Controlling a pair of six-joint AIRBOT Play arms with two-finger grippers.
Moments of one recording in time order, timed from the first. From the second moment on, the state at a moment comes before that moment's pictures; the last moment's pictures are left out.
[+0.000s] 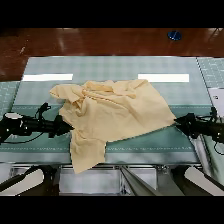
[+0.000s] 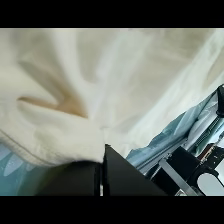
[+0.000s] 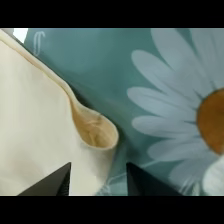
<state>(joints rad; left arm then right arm) 0.32 -1.23 0.45 0.65 -1.23 -1.15 -0.71 -1.16 0.43 -0.70 1.04 1.19</state>
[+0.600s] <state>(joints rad) 0.32 -1.22 0.52 0.61 -1.24 -1.13 -0.40 -1.31 0.70 -0.65 1.01 1.19</state>
